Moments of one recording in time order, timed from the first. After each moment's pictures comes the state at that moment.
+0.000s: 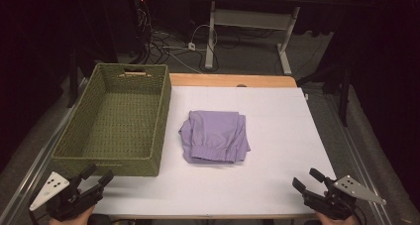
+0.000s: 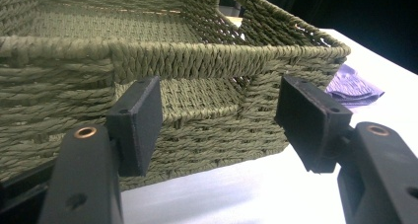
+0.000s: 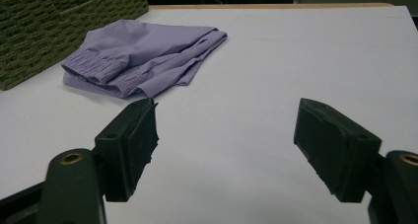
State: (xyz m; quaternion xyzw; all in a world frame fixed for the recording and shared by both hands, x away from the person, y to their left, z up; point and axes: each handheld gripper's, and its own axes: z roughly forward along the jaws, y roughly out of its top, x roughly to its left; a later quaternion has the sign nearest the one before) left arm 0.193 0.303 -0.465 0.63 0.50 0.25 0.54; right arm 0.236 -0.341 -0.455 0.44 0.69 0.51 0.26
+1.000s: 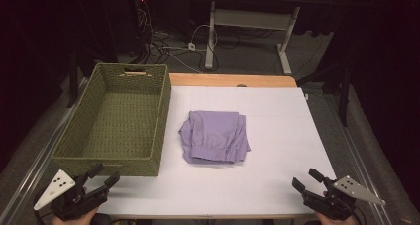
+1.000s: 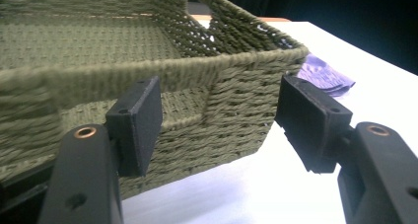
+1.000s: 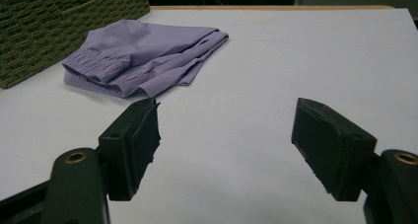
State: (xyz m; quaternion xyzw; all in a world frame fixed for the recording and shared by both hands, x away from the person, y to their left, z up) left arm 0.193 0.289 -0.454 0.66 0.46 0.23 0.55; right arm 0.236 -0.340 -0.456 0.44 0.69 0.51 0.26
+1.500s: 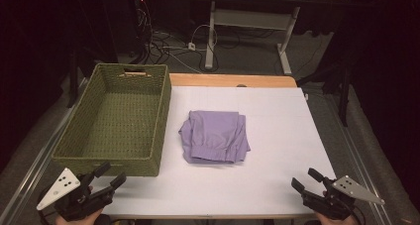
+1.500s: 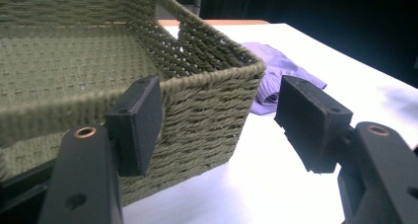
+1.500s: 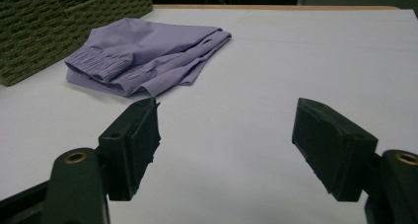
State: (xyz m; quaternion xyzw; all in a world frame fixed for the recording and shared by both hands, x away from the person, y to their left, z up) left arm 0.192 0.275 -0.439 0.67 0.44 0.21 0.56; right arm 0.237 -0.339 -0.456 0.43 0.70 0.51 0.26
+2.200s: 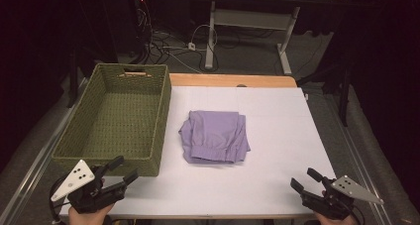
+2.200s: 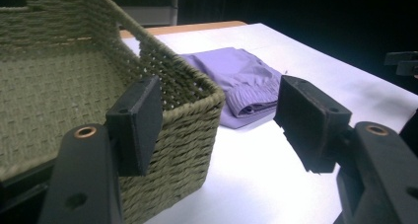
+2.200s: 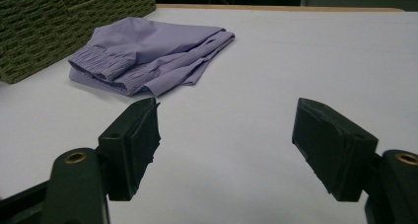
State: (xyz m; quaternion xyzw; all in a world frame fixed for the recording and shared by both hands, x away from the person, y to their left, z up) left arm 0.205 0.249 -0.421 0.70 0.40 0.21 0.56; right arm 0.237 -0.337 -0.456 0.42 0.70 0.51 0.26
